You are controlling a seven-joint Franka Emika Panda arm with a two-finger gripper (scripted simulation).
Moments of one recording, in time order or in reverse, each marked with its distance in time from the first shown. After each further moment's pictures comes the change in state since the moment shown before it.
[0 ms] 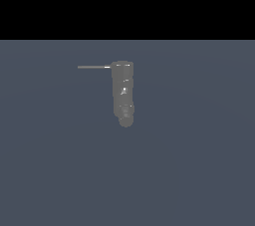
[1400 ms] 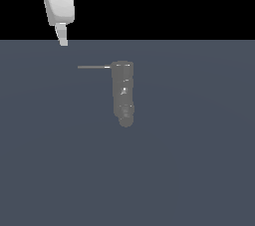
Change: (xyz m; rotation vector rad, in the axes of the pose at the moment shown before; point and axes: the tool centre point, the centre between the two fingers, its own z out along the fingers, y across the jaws) arm 0.089 -0.117 0.100 0.007 -0.002 0.521
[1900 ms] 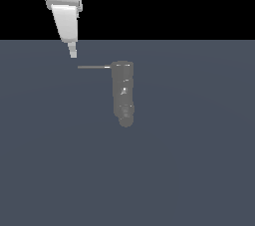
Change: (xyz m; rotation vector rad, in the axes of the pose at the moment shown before) arm 0.028 -0.048 0.037 -0.002 0.005 0.195
